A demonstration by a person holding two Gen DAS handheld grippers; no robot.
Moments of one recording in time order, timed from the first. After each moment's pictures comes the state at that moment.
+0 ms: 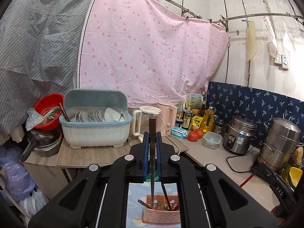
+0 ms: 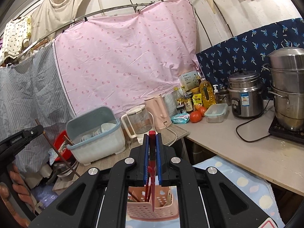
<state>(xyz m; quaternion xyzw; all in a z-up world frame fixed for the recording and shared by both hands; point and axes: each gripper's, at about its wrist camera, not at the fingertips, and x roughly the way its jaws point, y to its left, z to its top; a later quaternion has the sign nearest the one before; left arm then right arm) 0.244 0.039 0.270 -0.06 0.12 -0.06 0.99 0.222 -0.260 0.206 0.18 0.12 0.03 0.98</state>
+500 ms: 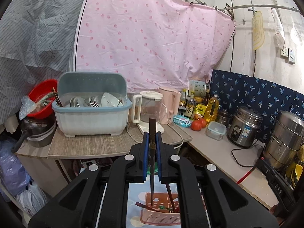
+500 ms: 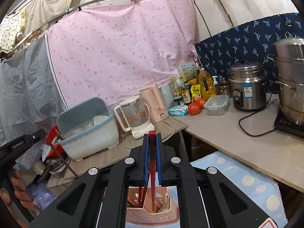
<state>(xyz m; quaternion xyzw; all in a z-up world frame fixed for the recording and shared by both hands) 0.294 0.035 0.223 -0.07 0.16 -0.06 0.98 0.272 -0.249 0.171 0.18 0.15 0.03 0.97</state>
